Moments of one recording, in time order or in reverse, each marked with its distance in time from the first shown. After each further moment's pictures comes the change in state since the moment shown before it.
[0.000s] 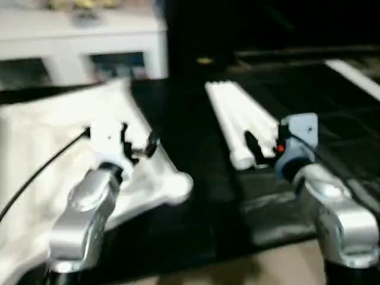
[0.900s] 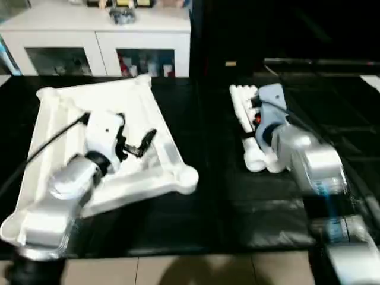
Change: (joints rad) left arm -0.066 0.317 -0.042 0.015 -0.024 0.092 -0.323; right arm -0.541 -0.010 0.047 0.838 -0.068 -0.046 0.011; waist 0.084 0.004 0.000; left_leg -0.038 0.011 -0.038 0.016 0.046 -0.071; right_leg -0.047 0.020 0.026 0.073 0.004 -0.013
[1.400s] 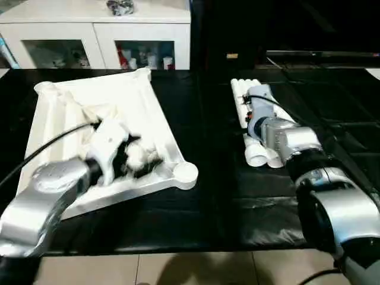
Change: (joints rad) left arm 0.043 0.140 -0.021 -0.055 -0.101 0.127 -0.207; right arm -0.265 0.038 -0.018 0.640 -0.058 -0.319 0.039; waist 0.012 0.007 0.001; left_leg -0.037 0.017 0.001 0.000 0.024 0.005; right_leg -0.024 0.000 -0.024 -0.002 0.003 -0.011
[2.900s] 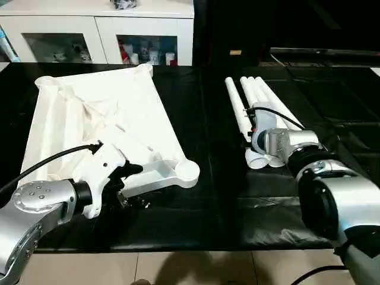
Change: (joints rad) left arm 0.108 0.103 0.025 -0.173 -0.121 0.170 -0.055; right arm -0.071 -0.021 -0.112 0.198 -0.021 0.130 0.038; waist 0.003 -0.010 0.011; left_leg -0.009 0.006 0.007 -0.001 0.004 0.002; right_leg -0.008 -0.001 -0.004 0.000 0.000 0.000
